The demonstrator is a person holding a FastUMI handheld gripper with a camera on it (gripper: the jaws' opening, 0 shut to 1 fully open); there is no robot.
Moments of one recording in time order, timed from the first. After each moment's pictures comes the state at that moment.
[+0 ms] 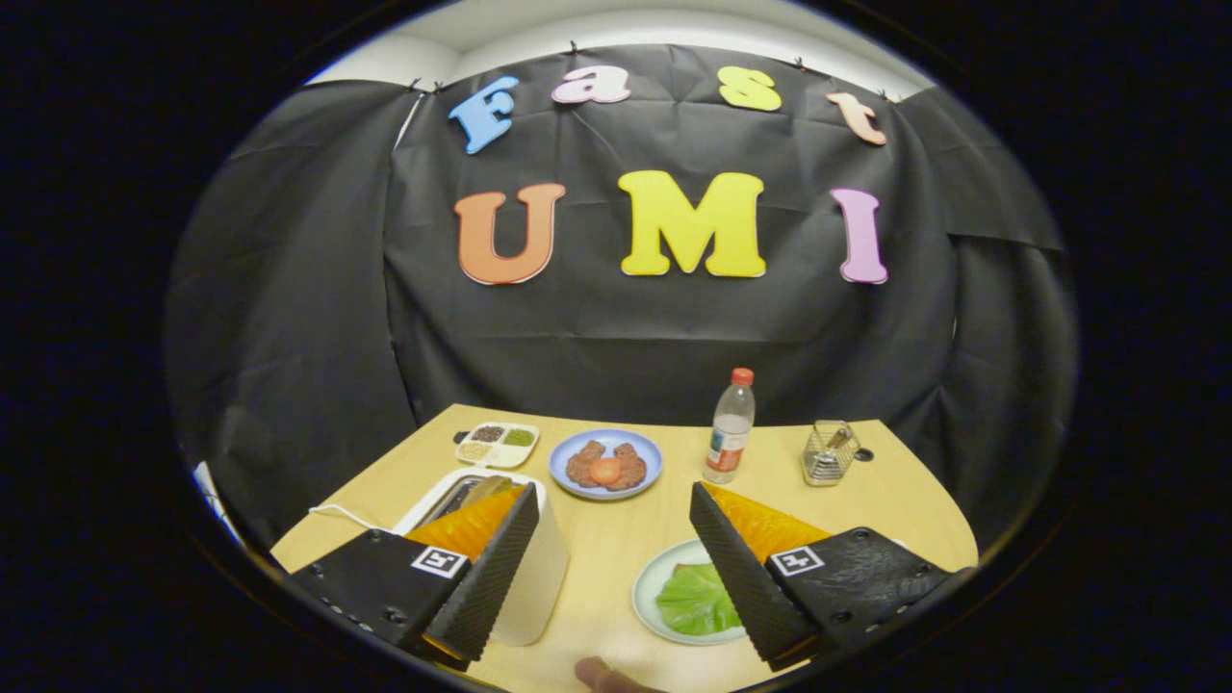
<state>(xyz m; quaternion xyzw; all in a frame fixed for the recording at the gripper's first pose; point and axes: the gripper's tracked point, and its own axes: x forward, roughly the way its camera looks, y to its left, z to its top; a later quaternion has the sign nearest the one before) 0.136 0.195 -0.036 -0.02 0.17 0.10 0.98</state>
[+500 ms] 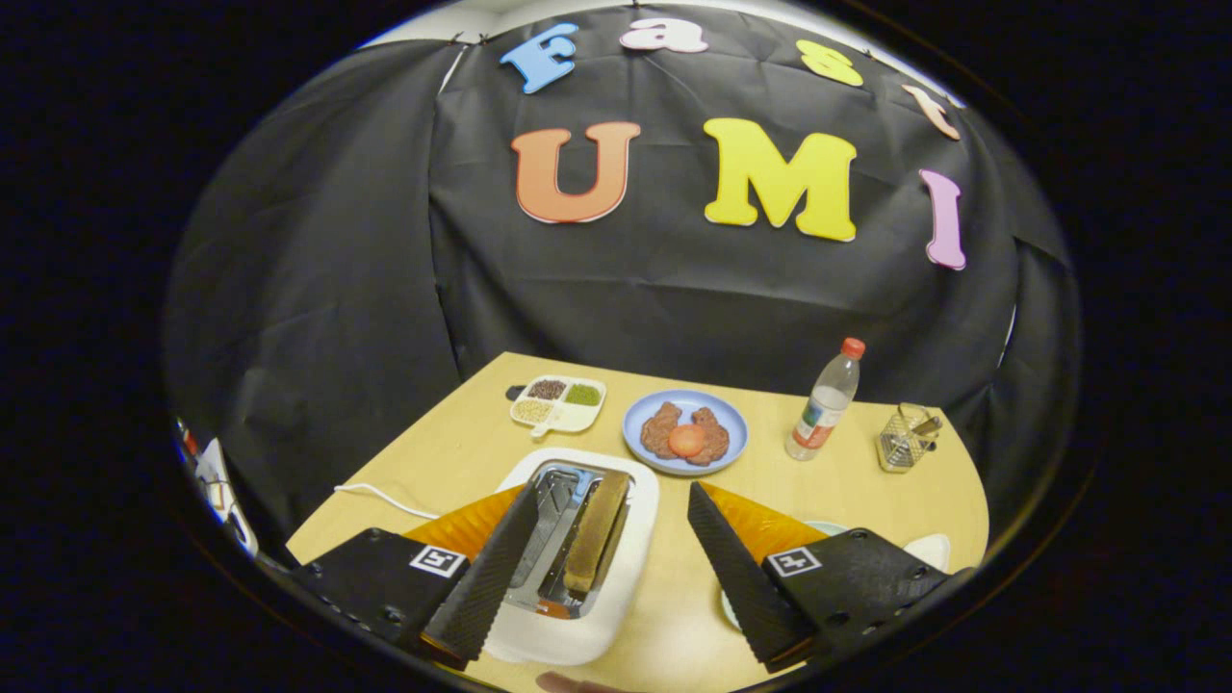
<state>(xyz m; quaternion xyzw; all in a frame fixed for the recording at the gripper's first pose) 0.159 0.291 -0.083 -0.05 0.27 0.14 0.95</state>
